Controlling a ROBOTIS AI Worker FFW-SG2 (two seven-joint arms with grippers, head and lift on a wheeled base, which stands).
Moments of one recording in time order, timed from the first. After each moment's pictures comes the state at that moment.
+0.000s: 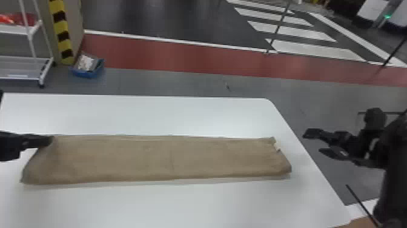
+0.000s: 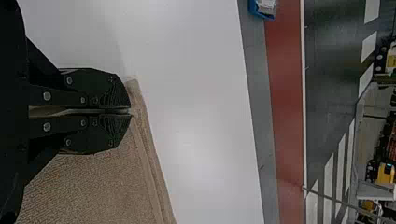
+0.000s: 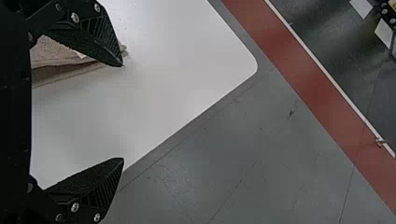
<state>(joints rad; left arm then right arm) -0.33 0.27 0.00 -1.44 -0.01 0.88 -0.59 -0.53 -0.44 -0.70 -1.21 0.02 1.31 0.52</state>
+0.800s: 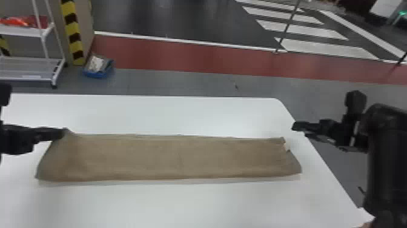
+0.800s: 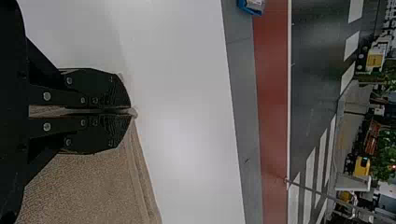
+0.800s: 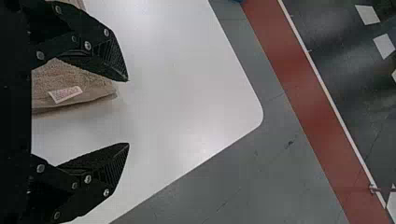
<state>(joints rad) -0.32 0.26 0.03 -1.48 0.01 0.88 -0.61 -0.58 -0.38 -0.51 -1.17 0.11 1.18 0.55</state>
